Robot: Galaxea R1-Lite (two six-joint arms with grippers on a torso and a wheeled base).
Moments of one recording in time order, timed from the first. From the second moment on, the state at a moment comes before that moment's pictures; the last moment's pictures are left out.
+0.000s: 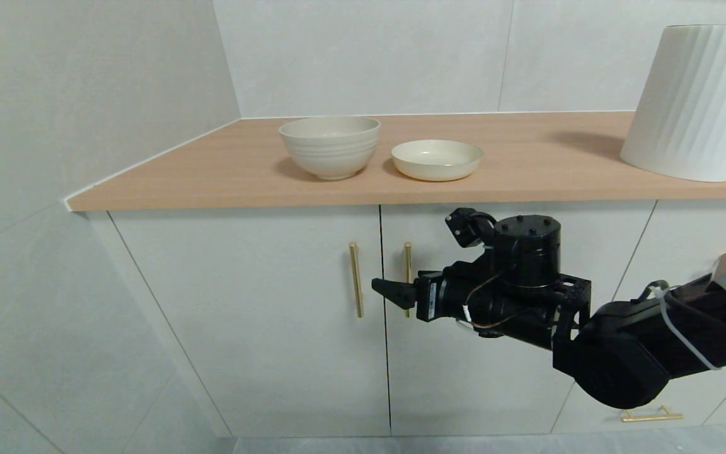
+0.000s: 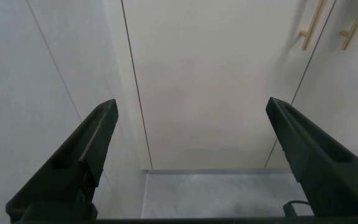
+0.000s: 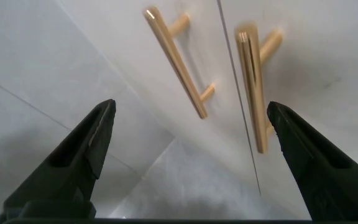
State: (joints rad) left arm 0.00 0.00 0.00 0.00 0.00 0.00; right arm 0.71 1.99 -0.97 -0.83 0.14 0.33
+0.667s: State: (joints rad) left arm 0.00 0.00 0.00 0.00 0.00 0.01; right arm 0.69 2.08 -1.03 -0.84 0.14 0.44
